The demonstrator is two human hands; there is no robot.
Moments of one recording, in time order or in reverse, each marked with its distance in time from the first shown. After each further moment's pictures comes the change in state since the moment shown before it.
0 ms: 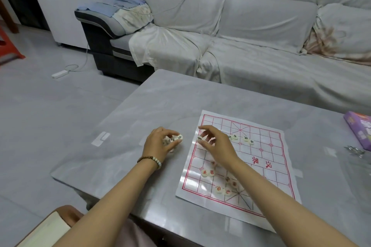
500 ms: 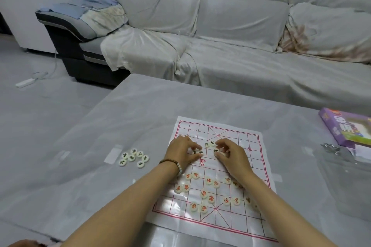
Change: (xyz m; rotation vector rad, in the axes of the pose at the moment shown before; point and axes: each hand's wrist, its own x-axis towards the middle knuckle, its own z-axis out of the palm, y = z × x) left_hand 0.040 0.073 0.106 0.212 -0.339 0.175; right_hand -0.011 0.085 -0.074 -0.211 0.160 0.199
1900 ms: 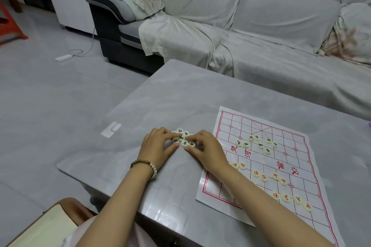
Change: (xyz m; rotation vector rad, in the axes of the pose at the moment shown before) left_hand -0.108 -0.135 -0.071 -0.065 0.282 -0.125; right_hand -0.016 -0.120 0.140 -0.042 -0.183 -0.333
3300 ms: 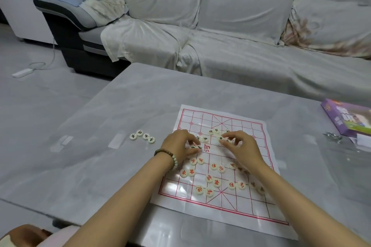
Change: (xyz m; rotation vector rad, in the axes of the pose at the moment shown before) left_hand 0.044 0.135 0.077 0.039 -0.408 0.100; right_hand -0.067 0.106 -0.139 0.130 0.242 0.352
